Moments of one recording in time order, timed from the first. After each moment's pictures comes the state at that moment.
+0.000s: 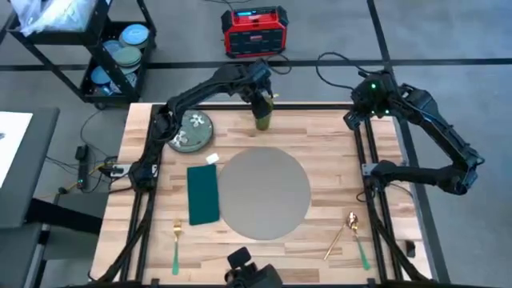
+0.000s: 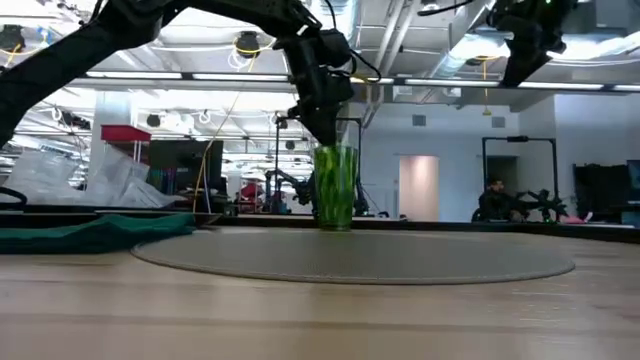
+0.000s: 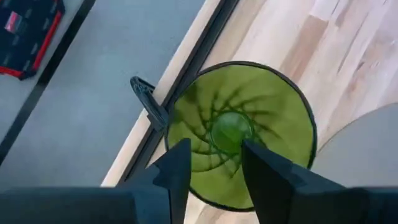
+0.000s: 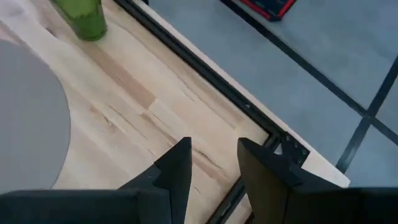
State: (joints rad) left arm 0.55 2.23 2.36 -1.21 -0.10 0.04; right arm -0.82 1.00 1.28 -1.20 0.15 -0.09
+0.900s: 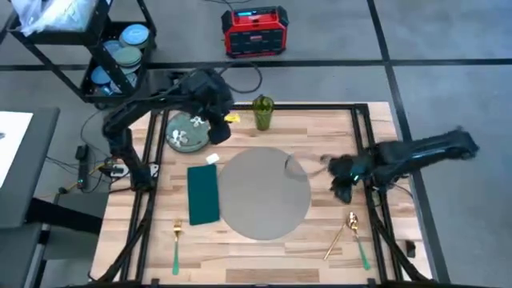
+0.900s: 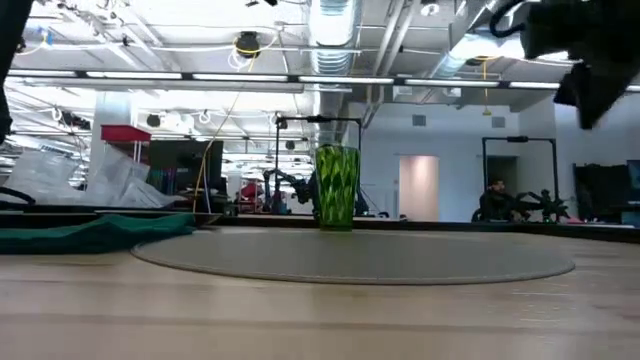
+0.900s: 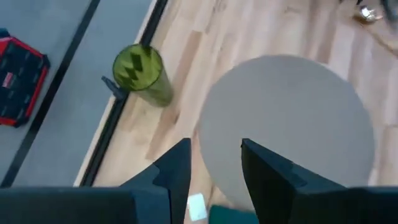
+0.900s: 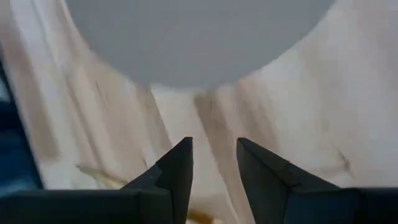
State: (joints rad) left arm 0.21 1.71 2.34 -1.57 -0.14 -0.04; right arm 0.30 1.04 0.80 -0.98 -0.02 0.64
